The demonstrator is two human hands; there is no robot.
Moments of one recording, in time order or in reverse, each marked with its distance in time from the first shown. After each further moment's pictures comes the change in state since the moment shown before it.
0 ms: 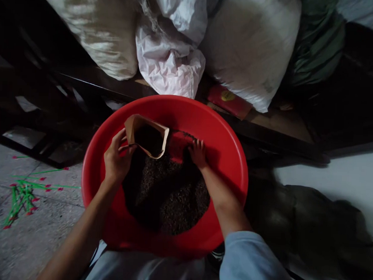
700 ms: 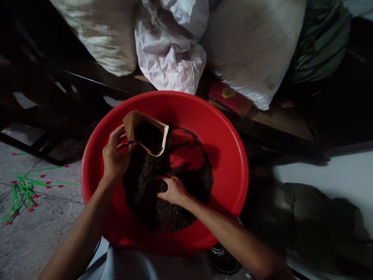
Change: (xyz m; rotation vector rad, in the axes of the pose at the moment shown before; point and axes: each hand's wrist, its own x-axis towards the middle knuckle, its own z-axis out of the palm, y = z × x) left_hand 0.001 0.000 0.001 -0.028 -0.019 -0.002; right_hand -0.160 -0.101 -0.022 0.497 -0.471 -0.251
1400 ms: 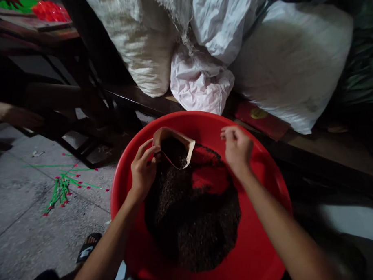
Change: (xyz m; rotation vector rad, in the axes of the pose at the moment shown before) left_hand 0.003 0.002 -0.002 0.134 0.153 0.216; right_hand 0.086 -0.050 -0.190 -0.028 0.871 -0.131
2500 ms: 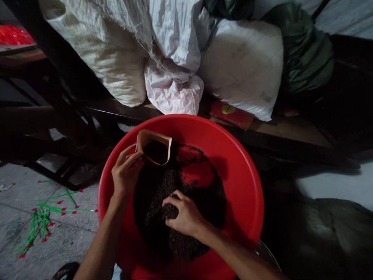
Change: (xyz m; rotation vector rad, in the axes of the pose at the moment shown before) left_hand 0.010 0.000 -0.009 0.060 -0.069 0.077; right_hand -0.191 -0.028 0.011 0.091 -0.780 0.082
